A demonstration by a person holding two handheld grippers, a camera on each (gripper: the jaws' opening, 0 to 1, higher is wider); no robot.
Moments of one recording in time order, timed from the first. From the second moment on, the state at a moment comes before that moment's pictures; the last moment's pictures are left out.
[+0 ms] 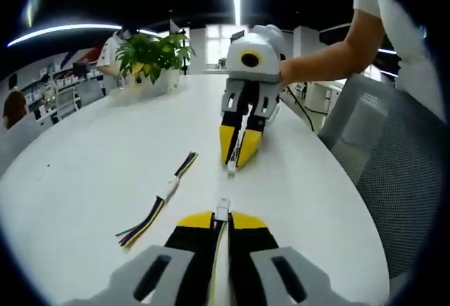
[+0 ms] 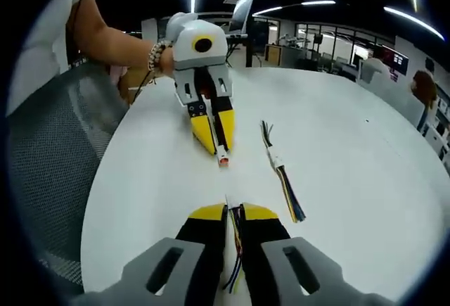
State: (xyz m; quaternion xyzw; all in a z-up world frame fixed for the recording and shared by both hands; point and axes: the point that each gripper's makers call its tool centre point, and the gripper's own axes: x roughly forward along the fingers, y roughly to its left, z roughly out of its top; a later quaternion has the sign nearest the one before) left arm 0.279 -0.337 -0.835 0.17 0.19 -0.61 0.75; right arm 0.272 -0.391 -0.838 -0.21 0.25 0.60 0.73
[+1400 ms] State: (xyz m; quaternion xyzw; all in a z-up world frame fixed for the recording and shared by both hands) left arm 0.280 -0.346 -0.819 0.19 0.17 -0.62 0.74; right arm 0.273 -0.368 -0.817 -0.22 0.22 0.61 0.73
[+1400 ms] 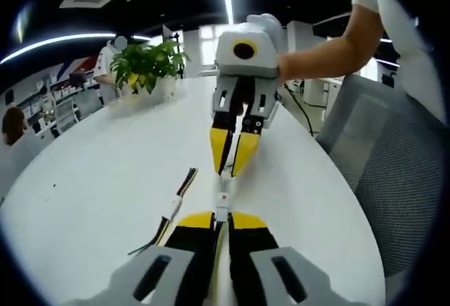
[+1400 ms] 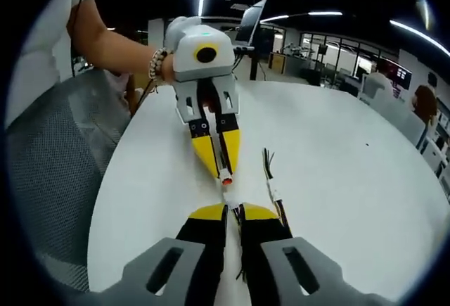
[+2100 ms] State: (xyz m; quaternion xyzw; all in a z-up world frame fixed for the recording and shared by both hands) left arm 0.281 -0.354 -0.832 0.18 0.18 -0.62 0.74; right arm 0.275 -0.363 -0.836 -0.21 0.25 0.62 0.72
